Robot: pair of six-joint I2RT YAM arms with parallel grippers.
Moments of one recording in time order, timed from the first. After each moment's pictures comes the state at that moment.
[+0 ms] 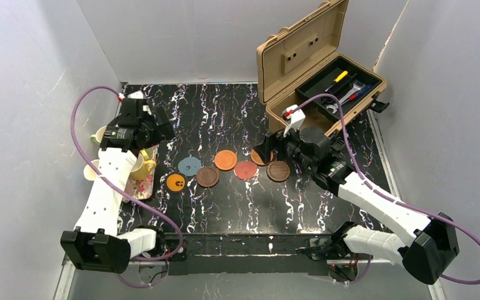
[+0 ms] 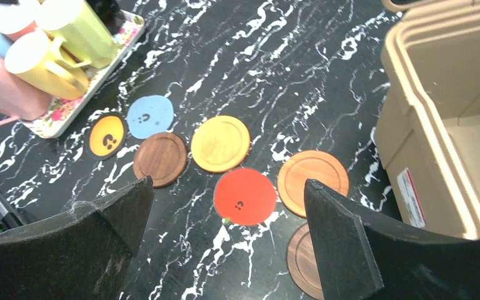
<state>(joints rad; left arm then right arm) -0.14 1.17 1.24 -0.92 -0.15 -0.42 0.74 1.06 0.80 0.01 -0.03 0.25</state>
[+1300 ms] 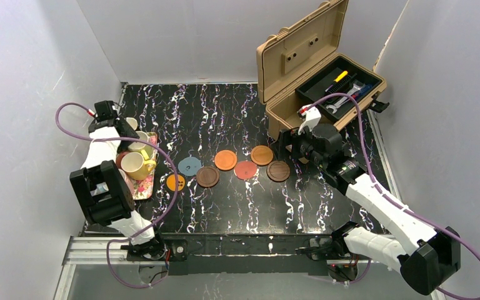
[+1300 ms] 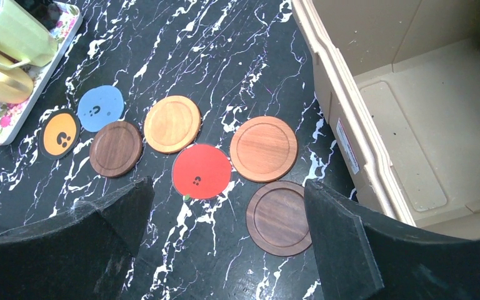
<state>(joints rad) 0.34 1.58 1.19 -0.57 -0.09 -0.37 0.59 1.00 0.80 -0.17 -0.03 0.26</state>
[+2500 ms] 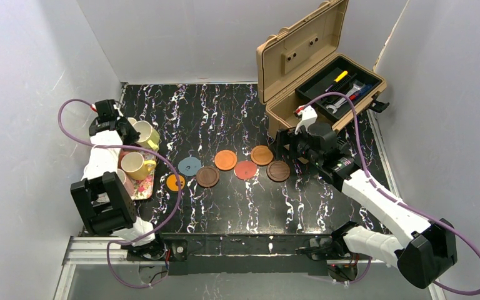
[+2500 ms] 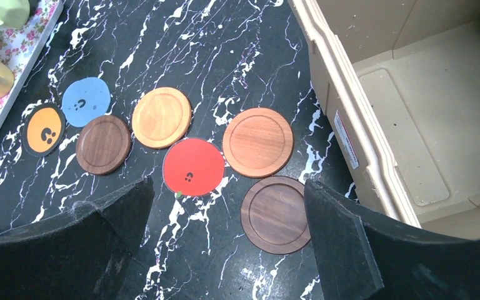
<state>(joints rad) 0.31 1.49 1.17 -0.57 0.02 -0.34 0.59 1.05 0.81 -0.17 -0.02 0.26</state>
